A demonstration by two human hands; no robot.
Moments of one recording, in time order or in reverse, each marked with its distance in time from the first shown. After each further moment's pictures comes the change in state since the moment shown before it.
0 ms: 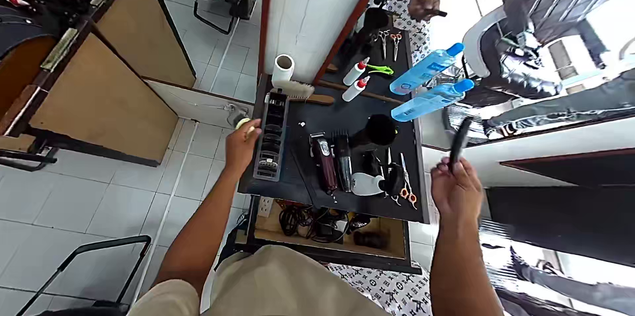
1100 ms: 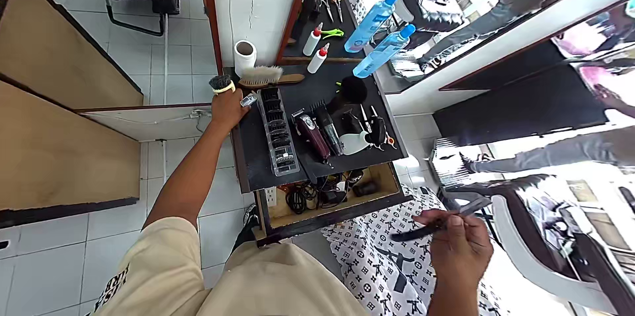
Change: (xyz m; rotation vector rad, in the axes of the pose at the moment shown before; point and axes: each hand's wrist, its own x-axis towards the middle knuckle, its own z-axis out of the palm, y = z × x) left_hand 0.141 -0.008 0.020 0.828 -0.436 0.283; right_hand -0.286 -0.035 0.039 -0.447 0.093 -0.351
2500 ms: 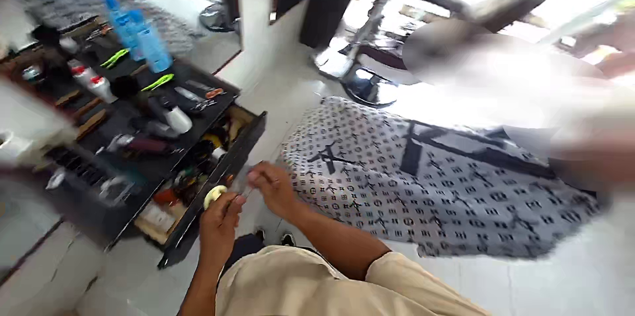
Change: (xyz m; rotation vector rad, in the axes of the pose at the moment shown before) left_hand -0.424 0.282 0.090 -0.866 -0.315 0.567; right_hand -0.172 -0.030 -0.044 0.050 0.161 -0.026
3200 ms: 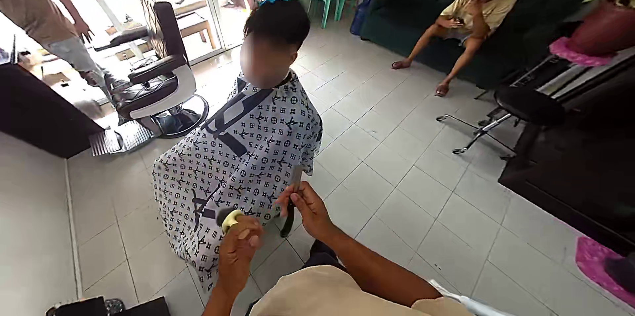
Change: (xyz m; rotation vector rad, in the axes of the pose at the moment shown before) left_hand -0.048 0.048 0.301 -0.580 -1.296 0.479; right_hand -0.302 -0.086 -0.214 -0.292 1.102 0.052
